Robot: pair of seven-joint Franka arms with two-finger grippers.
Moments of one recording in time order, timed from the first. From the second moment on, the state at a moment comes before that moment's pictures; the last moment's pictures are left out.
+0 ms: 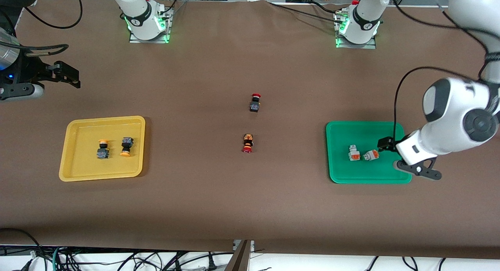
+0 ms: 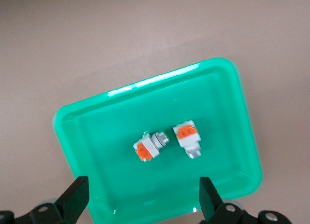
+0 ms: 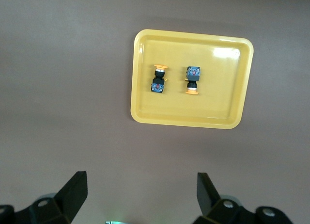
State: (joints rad) left arm 0.23 0.43 -0.35 -1.54 0.16 1.90 0.15; right arm 0.08 0.08 -0.02 -1.50 -0.04 1.50 -0.09
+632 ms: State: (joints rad) left arm 0.15 0.23 -0.39 -1.37 0.16 1.66 0.20; right arm 0.08 0.09 -0.02 -1.50 -0.04 1.50 -0.09
